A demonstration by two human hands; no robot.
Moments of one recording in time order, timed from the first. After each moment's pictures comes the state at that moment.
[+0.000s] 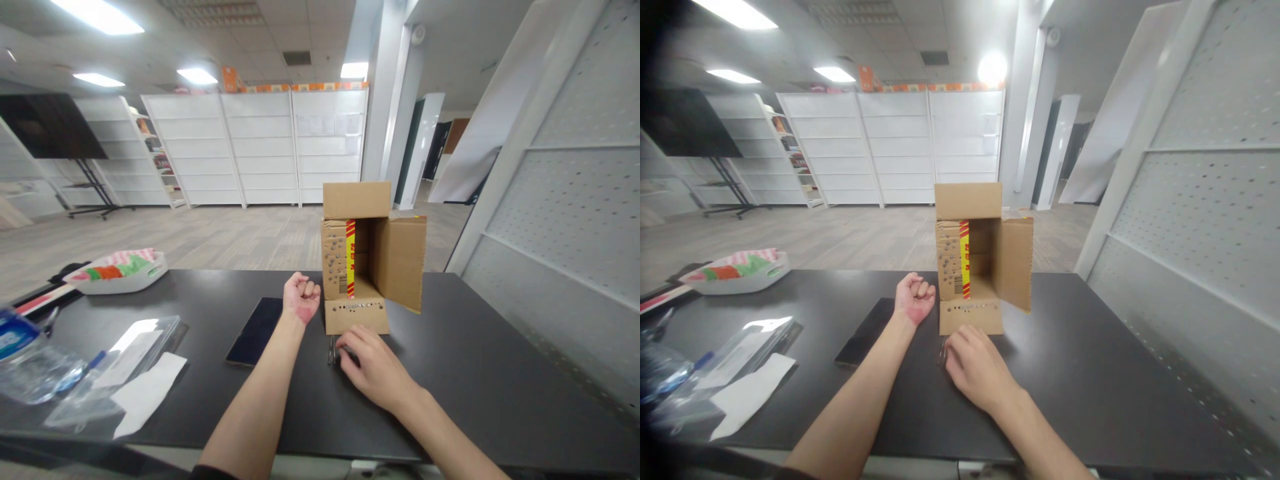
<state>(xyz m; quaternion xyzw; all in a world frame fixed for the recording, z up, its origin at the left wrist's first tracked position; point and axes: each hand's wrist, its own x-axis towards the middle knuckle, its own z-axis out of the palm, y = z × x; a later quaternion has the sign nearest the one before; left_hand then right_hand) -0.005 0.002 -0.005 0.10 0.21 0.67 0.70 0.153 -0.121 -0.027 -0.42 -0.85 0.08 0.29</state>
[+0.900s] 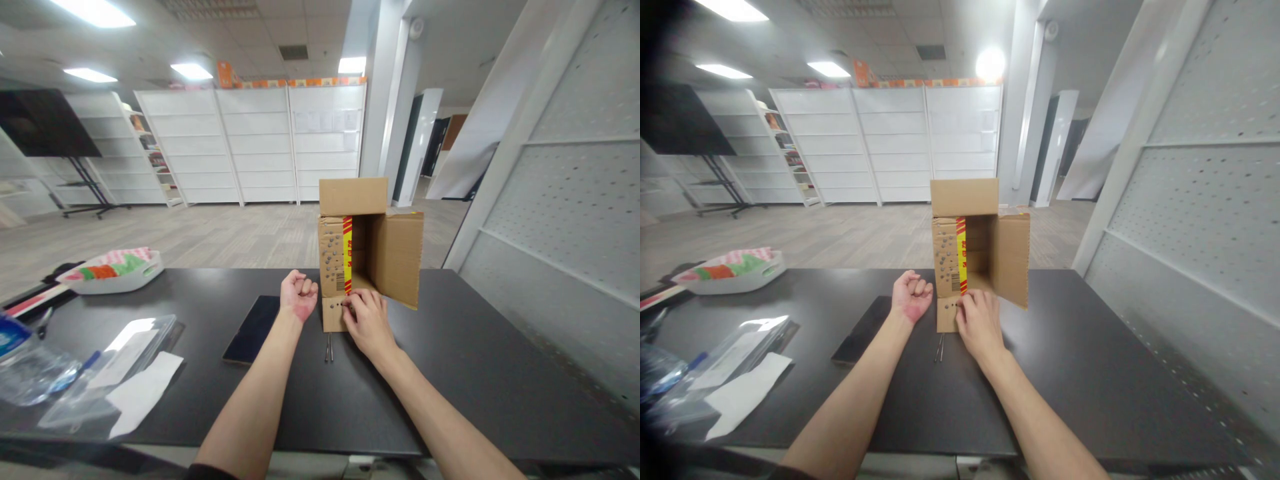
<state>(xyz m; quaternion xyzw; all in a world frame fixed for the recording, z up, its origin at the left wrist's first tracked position) -0.002 -0.002 0.001 0.09 0.23 0.68 0.69 0.155 -0.065 -0.042 -0.54 -0.76 -0.07 0.36</state>
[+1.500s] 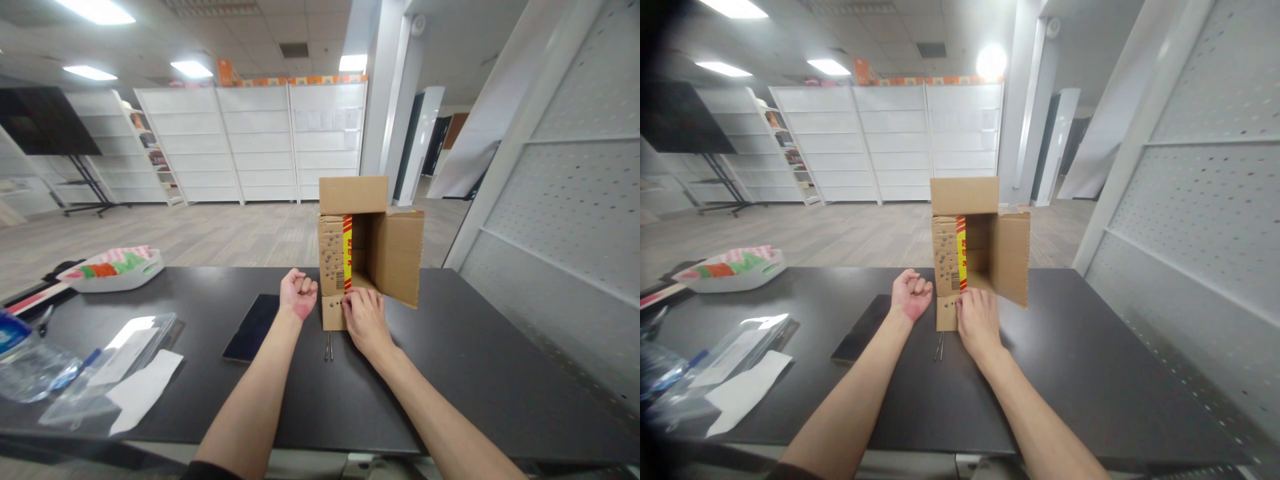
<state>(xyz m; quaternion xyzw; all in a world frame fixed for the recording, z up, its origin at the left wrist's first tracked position) -0.003 -0.001 0.000 0.09 0.23 0.68 0.69 0.152 -0.061 -0.044 -0.54 -0.76 -0.10 0.34</state>
